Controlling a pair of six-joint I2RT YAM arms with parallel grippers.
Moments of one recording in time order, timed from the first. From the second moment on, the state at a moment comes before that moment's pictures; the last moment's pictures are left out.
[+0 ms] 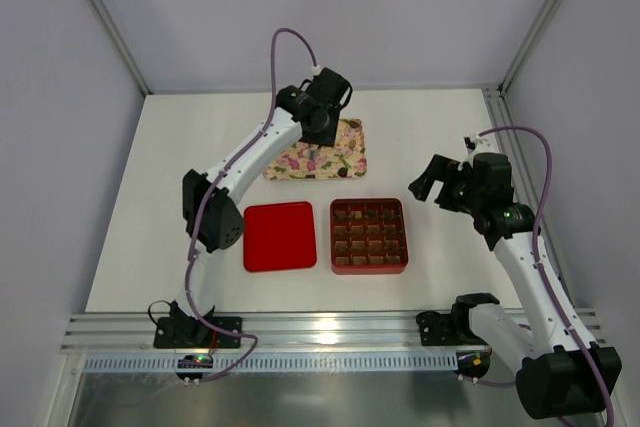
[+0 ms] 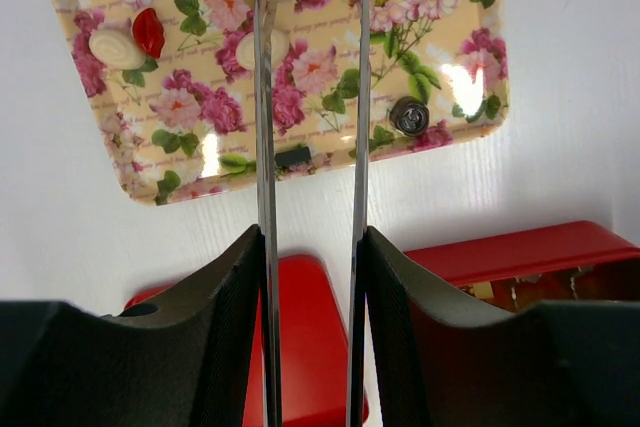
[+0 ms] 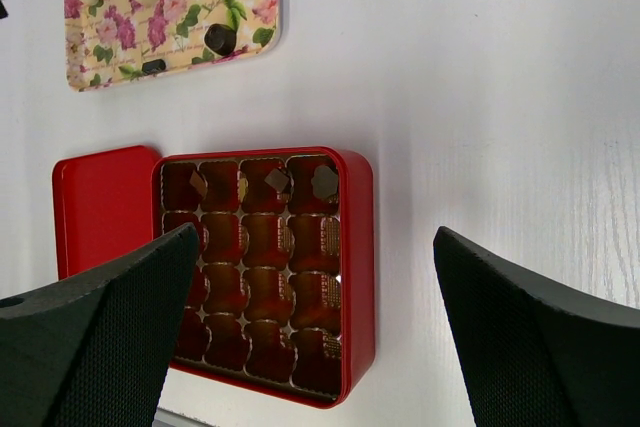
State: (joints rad) left arm -0.68 2.12 2.22 -1.08 -0.29 -0.38; right arm 0.08 0.90 0.78 -0.51 -0.21 0.42
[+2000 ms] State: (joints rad) left arm -0.65 2.28 2.23 -1.06 -0.27 -0.34; right arm 0.08 0.90 0.78 -0.51 -0.21 0.41
